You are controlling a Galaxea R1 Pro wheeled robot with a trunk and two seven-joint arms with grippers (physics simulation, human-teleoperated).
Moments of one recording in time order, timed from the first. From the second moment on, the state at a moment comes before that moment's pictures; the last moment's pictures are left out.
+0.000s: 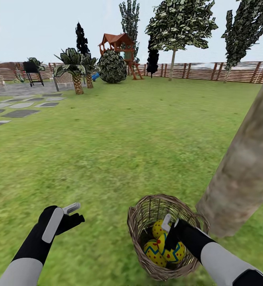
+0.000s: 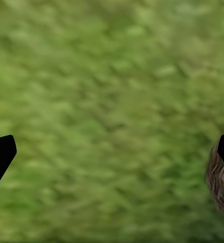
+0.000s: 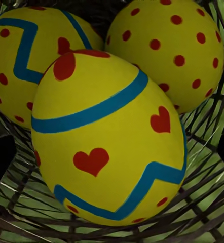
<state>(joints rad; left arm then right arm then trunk) -0.54 0.06 0.13 -1.04 0.61 1.01 0.45 -0.72 -0.04 0.48 -0.42 0.51 0.44 0.49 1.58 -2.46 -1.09</state>
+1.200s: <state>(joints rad) -0.54 0.06 0.13 -1.04 0.61 1.01 0.45 -0.73 -0.05 0.48 -0.40 0.50 0.44 0.44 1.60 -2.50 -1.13</state>
